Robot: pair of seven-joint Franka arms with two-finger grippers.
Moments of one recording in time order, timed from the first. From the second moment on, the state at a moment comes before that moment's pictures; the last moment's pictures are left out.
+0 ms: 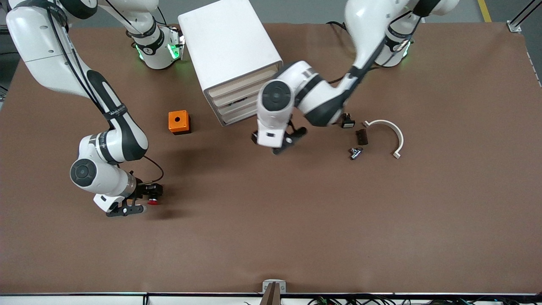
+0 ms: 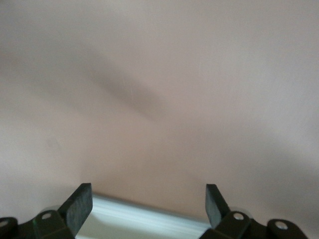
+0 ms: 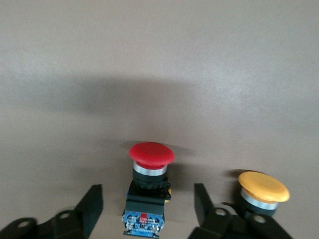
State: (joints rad) left arm -0.55 0.62 -0.25 -1.35 0.00 1.90 -1.44; right arm -0.20 0.67 0.31 -1.70 -0.21 2.31 0.08
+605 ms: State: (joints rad) left arm -0.12 0.33 -0.25 -1.35 0.12 1.69 -1.04; right arm -0.10 0.40 0.16 -1.66 -0.08 2.12 0.08
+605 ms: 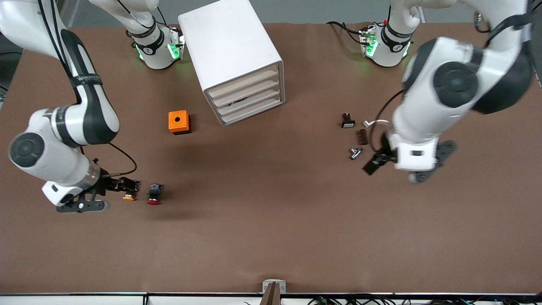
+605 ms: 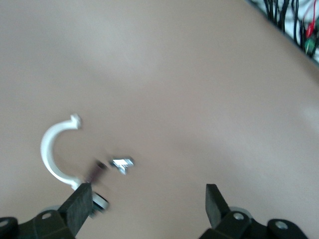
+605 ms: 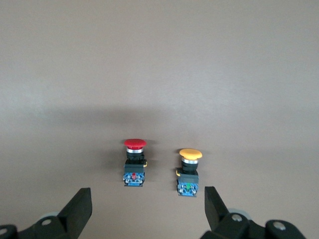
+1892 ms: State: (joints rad) left arm 0.01 -0.06 -0.07 -1.58 0.01 1.47 -0.19; right arm 0.00 0.03 0.01 -1.59 -0.02 1.68 0.07
